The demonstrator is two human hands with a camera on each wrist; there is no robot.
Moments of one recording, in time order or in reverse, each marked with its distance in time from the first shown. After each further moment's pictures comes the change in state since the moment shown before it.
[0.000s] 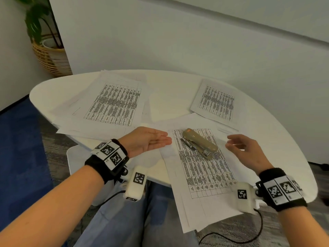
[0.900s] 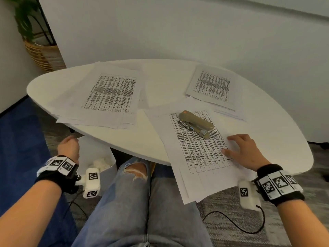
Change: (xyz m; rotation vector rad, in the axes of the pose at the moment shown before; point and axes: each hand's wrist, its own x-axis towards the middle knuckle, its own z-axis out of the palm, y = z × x) left_hand -0.045 -0.074 -0.170 0.110 1.105 0.119; right_hand -0.053 0.042 0.015 -0.424 -0.135 0.112
